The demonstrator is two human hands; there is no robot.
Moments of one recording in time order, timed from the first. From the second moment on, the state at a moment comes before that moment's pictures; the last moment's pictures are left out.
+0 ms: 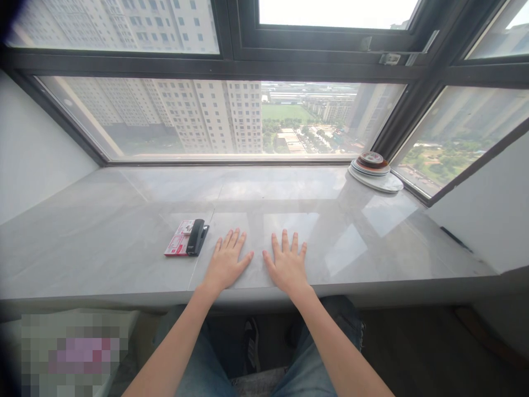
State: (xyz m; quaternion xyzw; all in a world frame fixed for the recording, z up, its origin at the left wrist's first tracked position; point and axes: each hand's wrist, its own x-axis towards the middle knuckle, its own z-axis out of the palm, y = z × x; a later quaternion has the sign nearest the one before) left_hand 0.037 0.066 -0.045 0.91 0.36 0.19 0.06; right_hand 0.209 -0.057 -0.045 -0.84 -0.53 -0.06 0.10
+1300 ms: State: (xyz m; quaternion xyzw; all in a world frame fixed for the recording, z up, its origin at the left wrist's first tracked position) left_hand 0.038 0.059 -0.035 0.92 0.38 0.14 0.01; right_hand 0.207 -0.057 -0.043 -0.85 -0.53 -0.06 0.05
